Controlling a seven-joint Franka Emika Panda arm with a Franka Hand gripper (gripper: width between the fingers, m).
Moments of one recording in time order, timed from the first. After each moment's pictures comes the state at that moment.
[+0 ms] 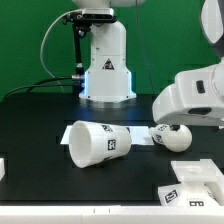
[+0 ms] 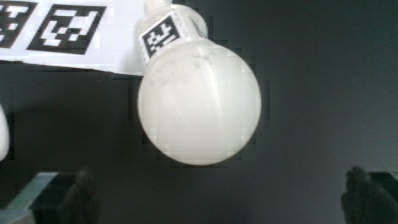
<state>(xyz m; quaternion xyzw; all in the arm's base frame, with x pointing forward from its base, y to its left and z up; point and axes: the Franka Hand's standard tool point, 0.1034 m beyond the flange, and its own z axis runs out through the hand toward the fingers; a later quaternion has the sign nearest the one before) 0.465 0.146 0.060 0.92 0.05 -0.39 0.06</state>
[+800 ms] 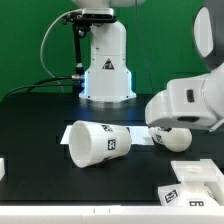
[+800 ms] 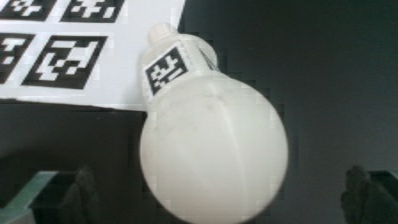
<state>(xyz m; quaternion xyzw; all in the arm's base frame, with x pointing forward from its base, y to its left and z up) 0.435 0.133 0.037 0.90 0.02 -0.43 0.08</state>
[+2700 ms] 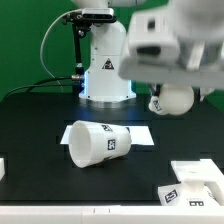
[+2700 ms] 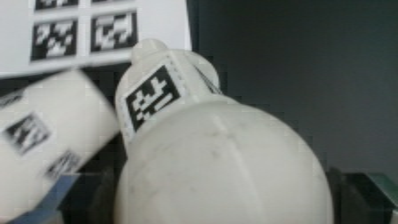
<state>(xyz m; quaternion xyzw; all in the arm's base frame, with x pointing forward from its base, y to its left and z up) 0.524 0.090 0.145 0.95 -0.07 -0.30 0.00</state>
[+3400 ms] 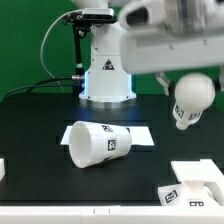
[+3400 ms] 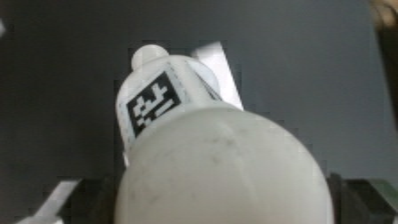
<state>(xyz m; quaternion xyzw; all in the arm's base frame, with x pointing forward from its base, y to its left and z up) 0.579 0.094 0.182 0.98 -0.17 -0.04 -0.13</state>
